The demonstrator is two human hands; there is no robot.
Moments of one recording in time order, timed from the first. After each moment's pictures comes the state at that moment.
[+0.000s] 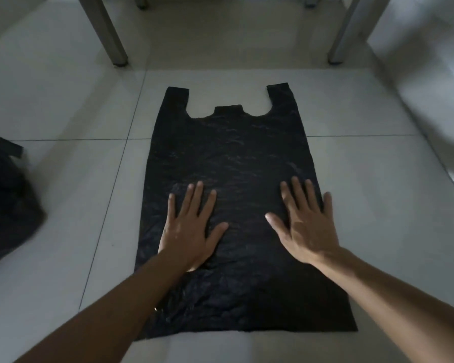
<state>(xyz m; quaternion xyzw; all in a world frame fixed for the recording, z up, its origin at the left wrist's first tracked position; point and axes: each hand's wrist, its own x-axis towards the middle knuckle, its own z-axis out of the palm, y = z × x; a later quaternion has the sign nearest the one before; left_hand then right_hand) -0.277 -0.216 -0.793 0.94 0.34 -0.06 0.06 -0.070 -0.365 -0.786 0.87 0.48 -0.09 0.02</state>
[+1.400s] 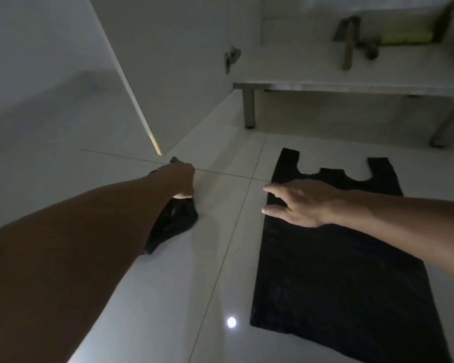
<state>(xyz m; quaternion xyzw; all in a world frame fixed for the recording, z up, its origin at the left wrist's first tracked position) -0.459 -0.068 -0.564 0.82 0.54 -0.18 0.00 -0.220 -0.220 -0.564 0.65 0.74 -0.17 0.06</state>
